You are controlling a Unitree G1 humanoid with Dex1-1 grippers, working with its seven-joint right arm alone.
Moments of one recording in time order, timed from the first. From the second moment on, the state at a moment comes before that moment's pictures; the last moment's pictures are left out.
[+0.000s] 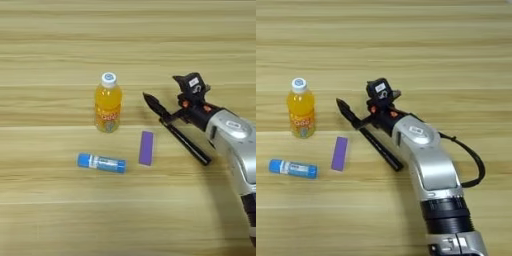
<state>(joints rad) -0.22 -0.32 0.03 -0.10 0.16 0.42 0.50</state>
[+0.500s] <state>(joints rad) -0.16 -0.40 0.05 -0.09 0.06 0.46 0.53</state>
